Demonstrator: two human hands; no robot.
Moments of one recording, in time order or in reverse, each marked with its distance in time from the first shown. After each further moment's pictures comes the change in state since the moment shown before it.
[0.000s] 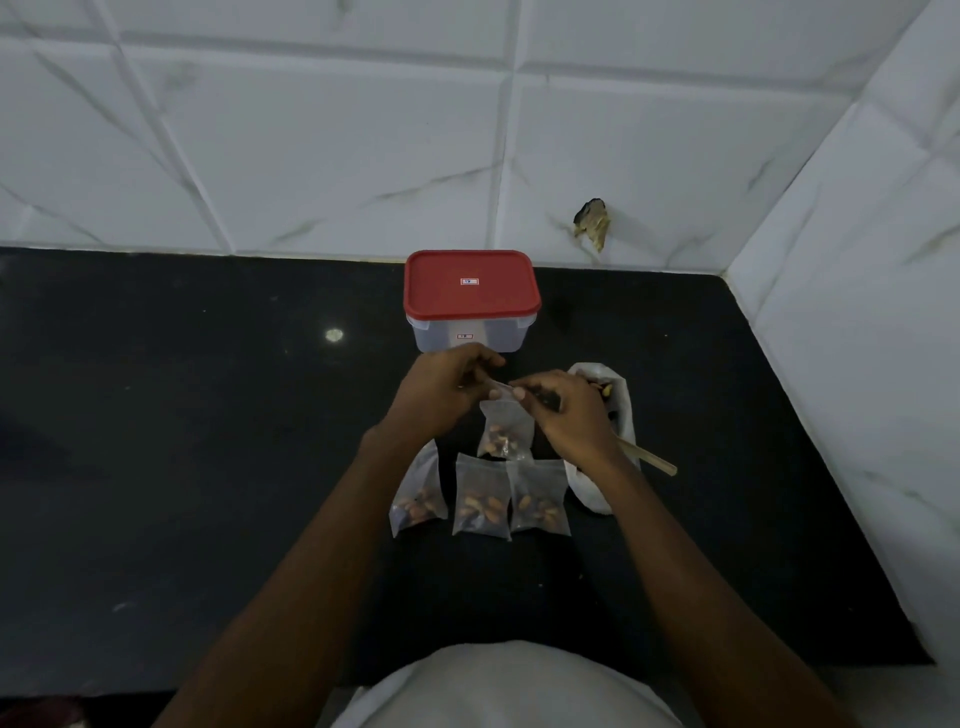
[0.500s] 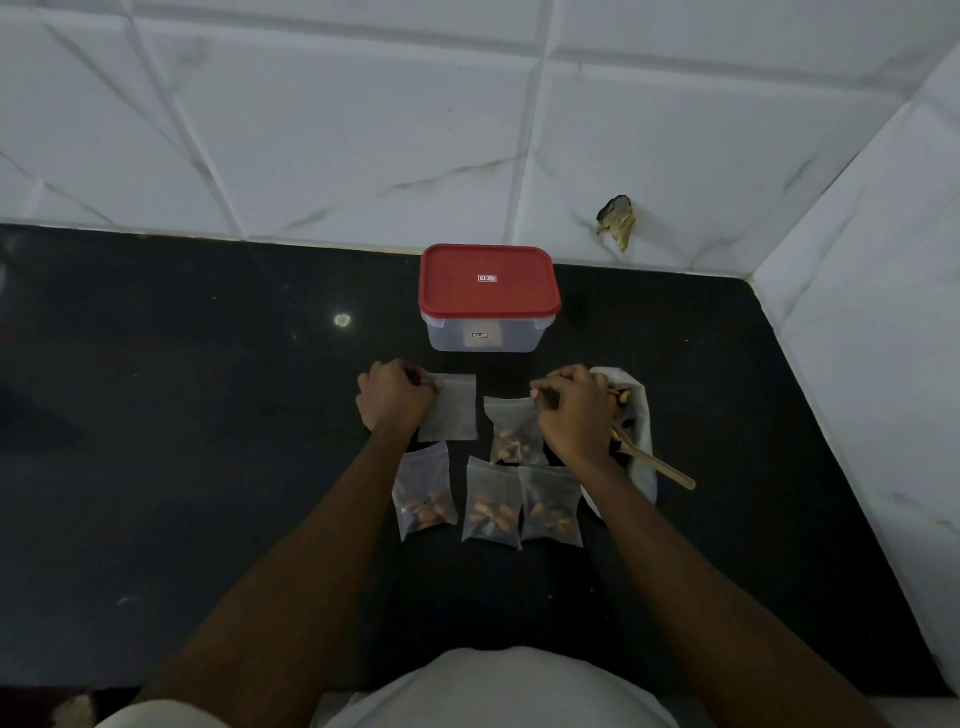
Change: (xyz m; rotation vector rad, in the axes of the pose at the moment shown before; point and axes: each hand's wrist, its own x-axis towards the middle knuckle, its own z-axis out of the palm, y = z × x) left_hand 0.011 -0.087 0.006 0.157 0.328 -0.650; right_hand 0.024 0.018 0.028 -0.401 0.121 0.198
